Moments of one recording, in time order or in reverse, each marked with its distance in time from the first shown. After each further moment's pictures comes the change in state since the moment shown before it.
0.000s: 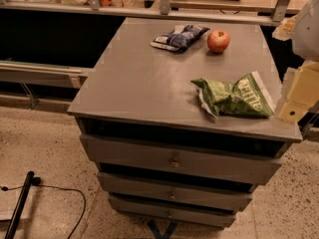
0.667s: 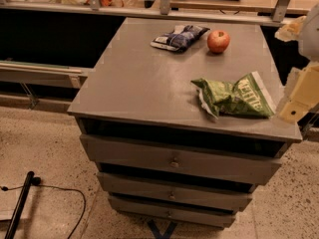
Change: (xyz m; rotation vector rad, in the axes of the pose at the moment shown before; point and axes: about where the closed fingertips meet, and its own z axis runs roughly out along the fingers) arm 0.005 -0.005 0.003 0.008 -0.087 0.027
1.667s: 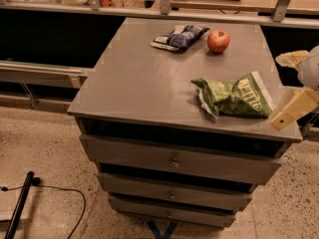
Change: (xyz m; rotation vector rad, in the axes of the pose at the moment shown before) arm 0.046 -0.033 0.079 -0.008 -0.271 0.132
